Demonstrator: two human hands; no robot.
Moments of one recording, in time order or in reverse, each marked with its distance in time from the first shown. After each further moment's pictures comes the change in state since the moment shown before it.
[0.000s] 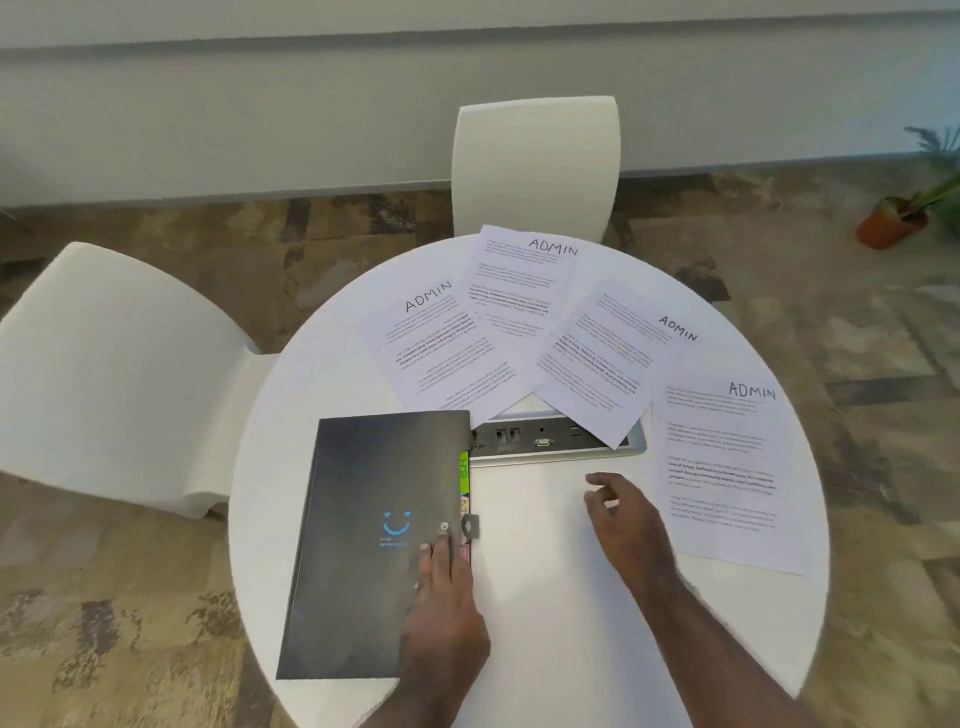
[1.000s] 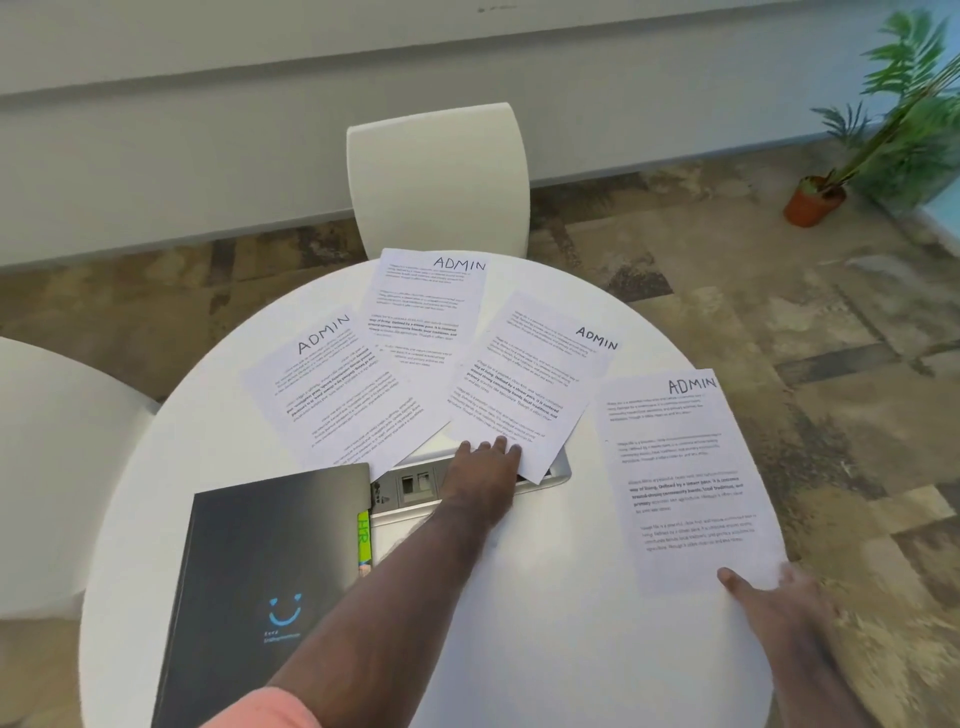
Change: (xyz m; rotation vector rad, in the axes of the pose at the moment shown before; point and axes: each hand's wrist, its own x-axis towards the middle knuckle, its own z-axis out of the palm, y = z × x) left_hand 0.208 0.181 -0.013 0.505 -0.021 0.533; right_hand 0.052 0.203 -0.146 -0.039 0.385 0.664
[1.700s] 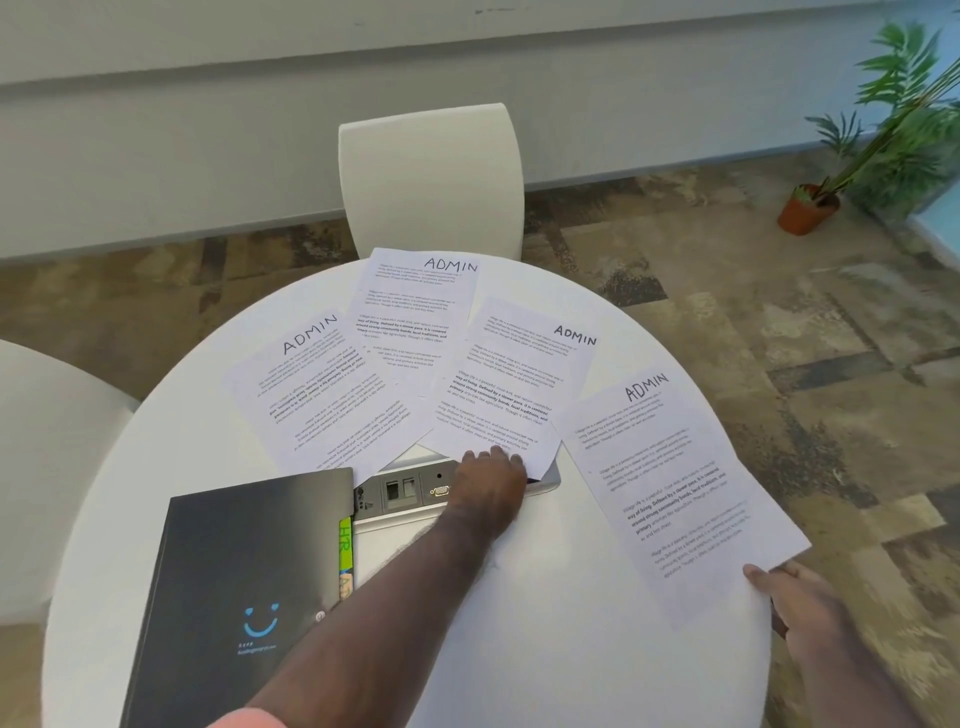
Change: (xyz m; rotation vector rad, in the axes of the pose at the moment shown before) left_hand 0.007 0.023 0.003 0.073 0.092 -0.004; right_hand 0.031 -0.017 -0.020 0.489 -0.170 0.255
